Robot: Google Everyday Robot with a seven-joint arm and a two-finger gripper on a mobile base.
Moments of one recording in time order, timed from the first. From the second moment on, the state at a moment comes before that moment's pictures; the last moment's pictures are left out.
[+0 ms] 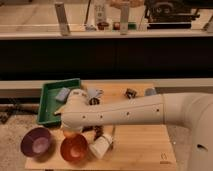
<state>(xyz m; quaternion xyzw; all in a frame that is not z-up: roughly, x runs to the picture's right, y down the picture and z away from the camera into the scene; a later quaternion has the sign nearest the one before) -0.163 0.181 0.702 -0.11 -0.27 -0.61 0.74</state>
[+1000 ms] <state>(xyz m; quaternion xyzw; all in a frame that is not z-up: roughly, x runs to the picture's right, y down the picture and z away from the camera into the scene) -0.170 0.196 0.706 -0.14 -0.39 -0.65 0.64</state>
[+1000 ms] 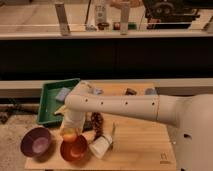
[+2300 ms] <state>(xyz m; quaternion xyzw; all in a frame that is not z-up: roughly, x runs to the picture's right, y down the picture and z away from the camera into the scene) -0.179 0.195 0.666 -0.16 -0.44 -0.69 0.56</state>
